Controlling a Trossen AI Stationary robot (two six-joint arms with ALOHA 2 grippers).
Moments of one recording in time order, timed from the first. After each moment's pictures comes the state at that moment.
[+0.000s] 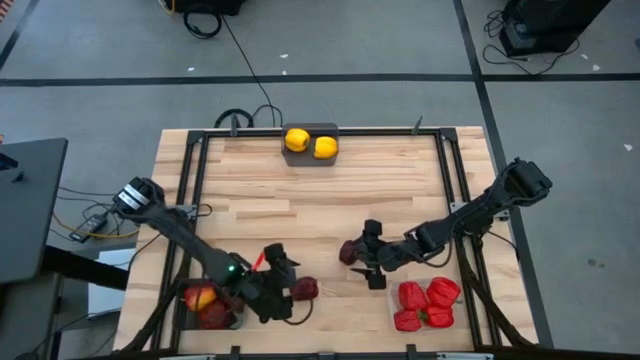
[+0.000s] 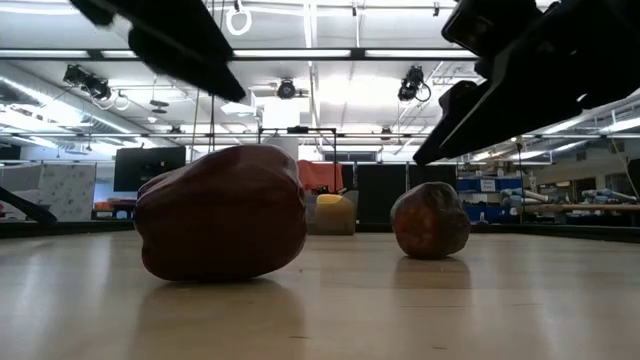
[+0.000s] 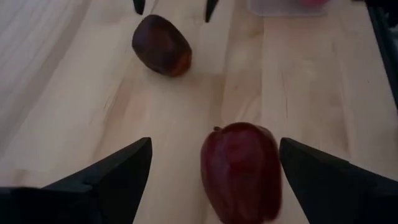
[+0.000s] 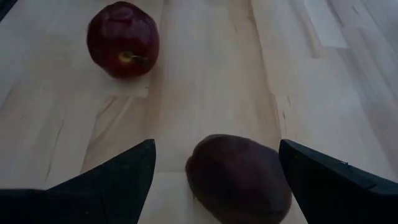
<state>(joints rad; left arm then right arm) -0.64 1.67 1.10 -0.33 -0.61 -0.58 0.43 1.52 0.70 0.08 0.37 0.24</state>
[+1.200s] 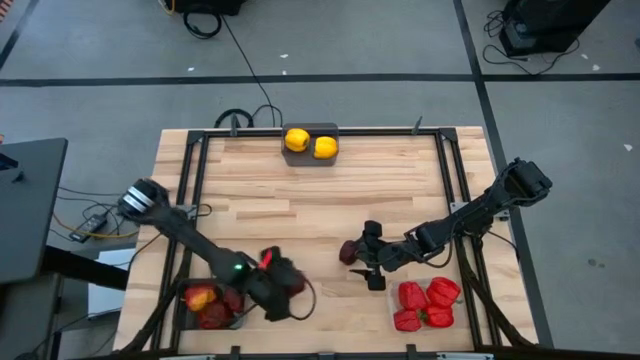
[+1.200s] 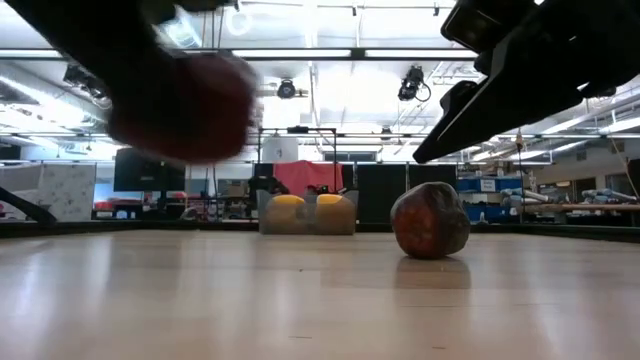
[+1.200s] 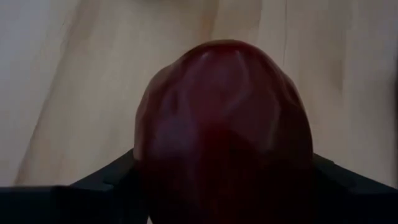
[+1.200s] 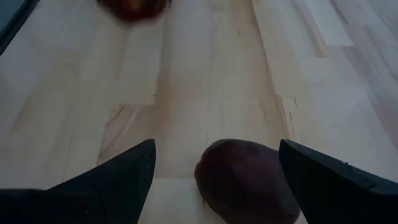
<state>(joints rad) -0.61 1.71 1.14 -0.49 -0.37 -0.74 0.44 1.52 0.70 0.10 0.36 0.29</state>
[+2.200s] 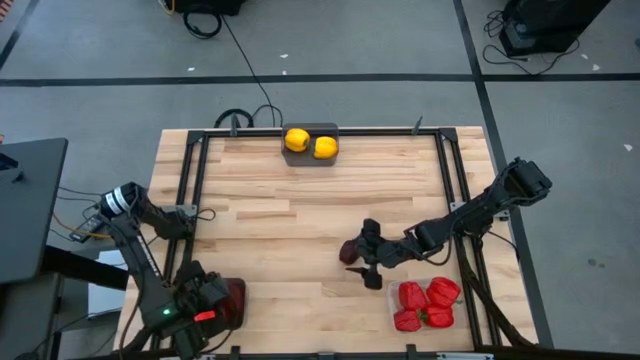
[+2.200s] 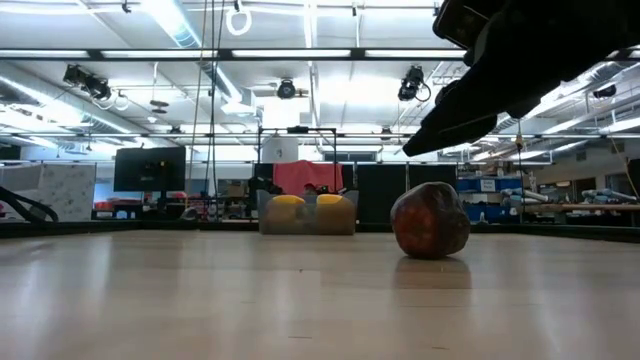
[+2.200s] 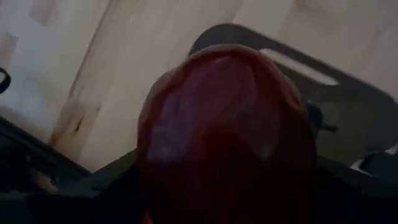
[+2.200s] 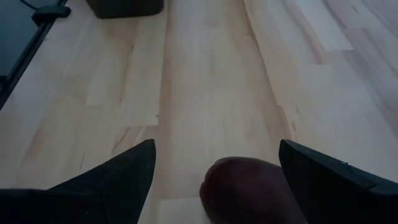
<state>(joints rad) -1.07 1.64 1.29 -1.32 -0.30 -1.58 0.42 1.52 0.70 0.16 0.35 0.34</state>
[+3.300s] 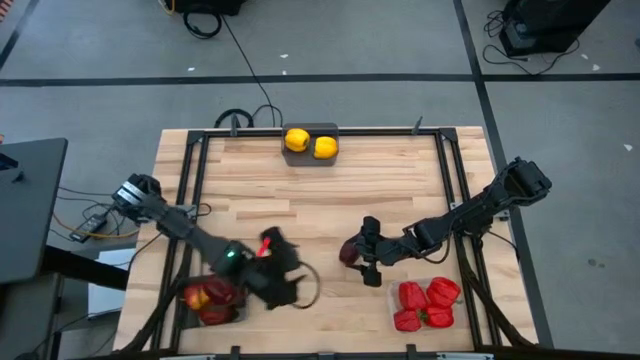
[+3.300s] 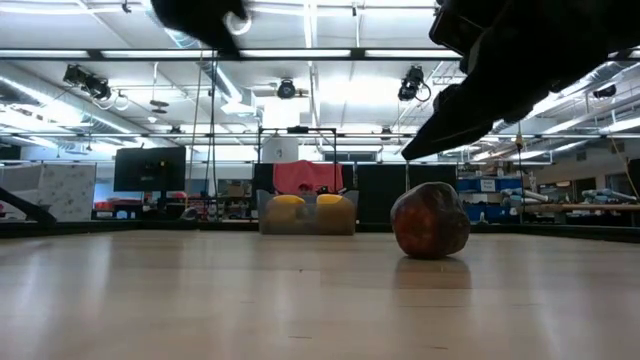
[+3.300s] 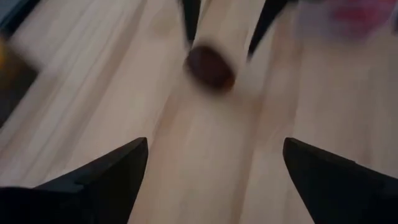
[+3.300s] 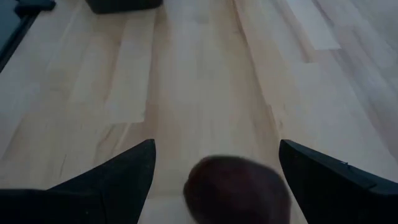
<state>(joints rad) -0.57 1.64 1.32 -0.70 -0.63 -0.66 0.39 1.52 0.70 0.14 0.35 0.31</state>
